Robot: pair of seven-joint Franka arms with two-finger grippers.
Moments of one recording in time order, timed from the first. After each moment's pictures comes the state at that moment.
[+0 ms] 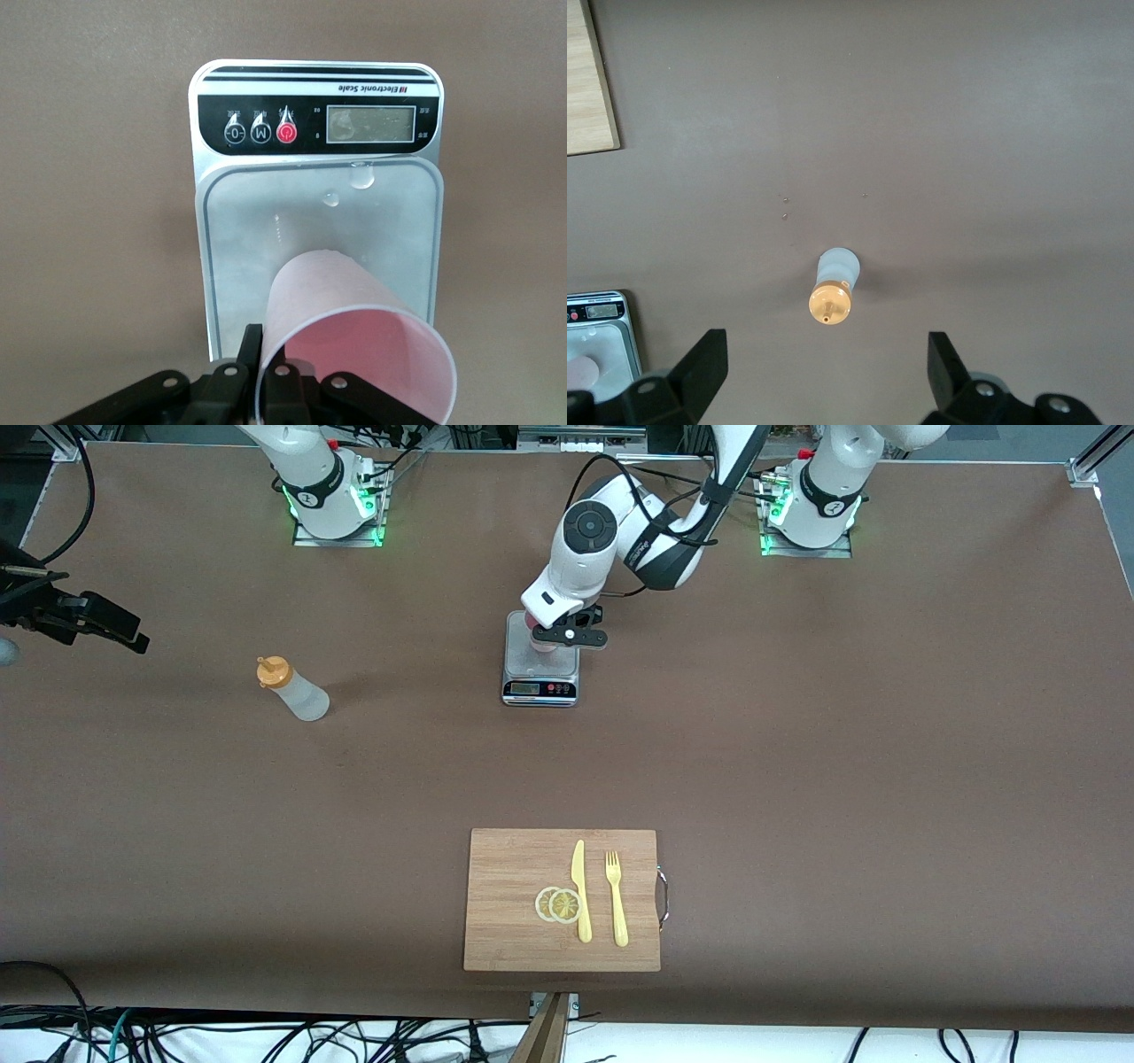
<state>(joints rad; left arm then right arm) -1.02 0.45 0.06 -1.94 -0.36 2.38 -0.68 0.01 -0.02 -0.06 -1.66 0.02 1.63 0.08</state>
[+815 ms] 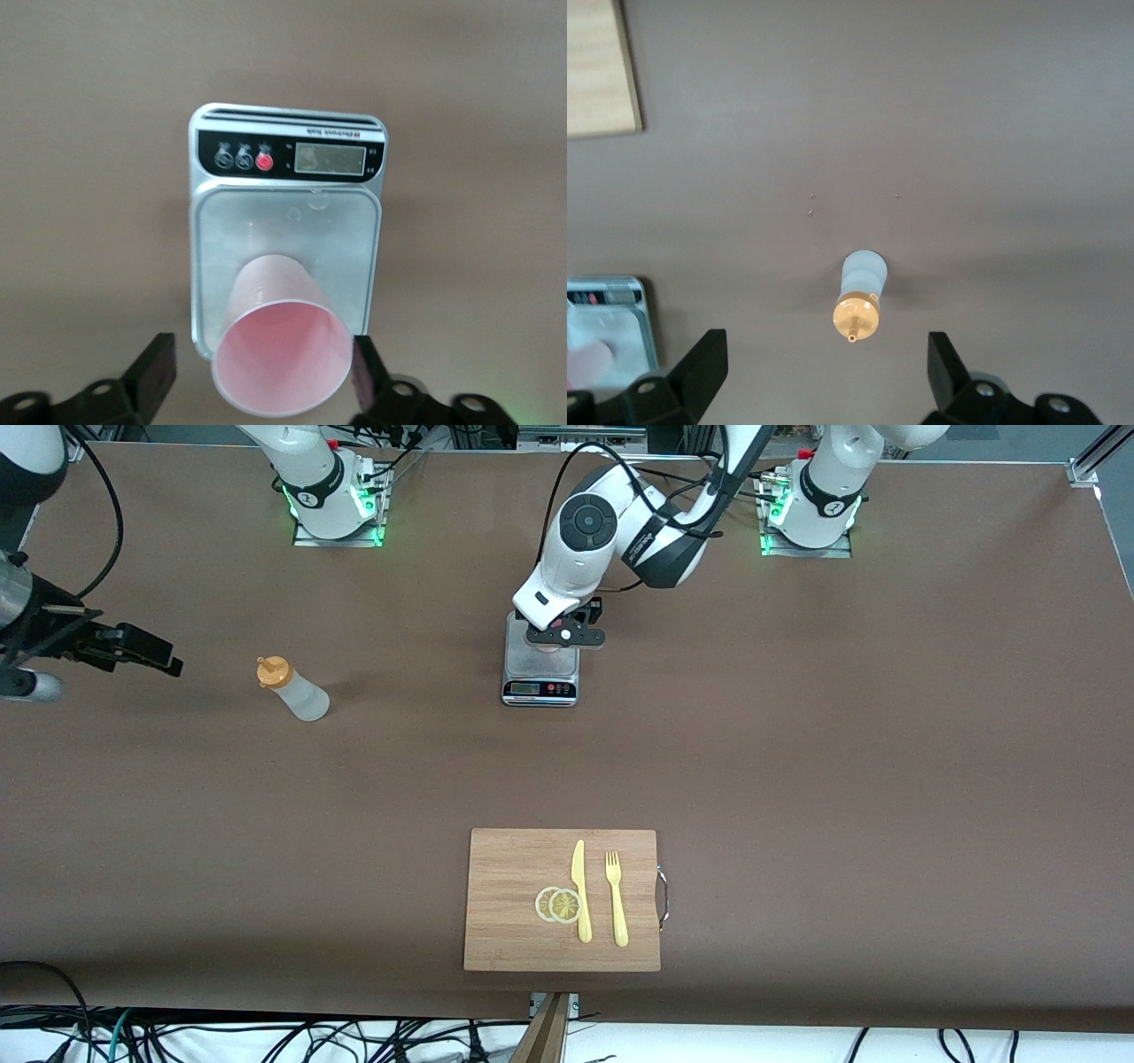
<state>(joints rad) -1.02 0.41 0.13 -1.80 -0.40 2.17 -0.72 0.02 0.08 -0.05 -1.66 0.09 1.66 -0.05</state>
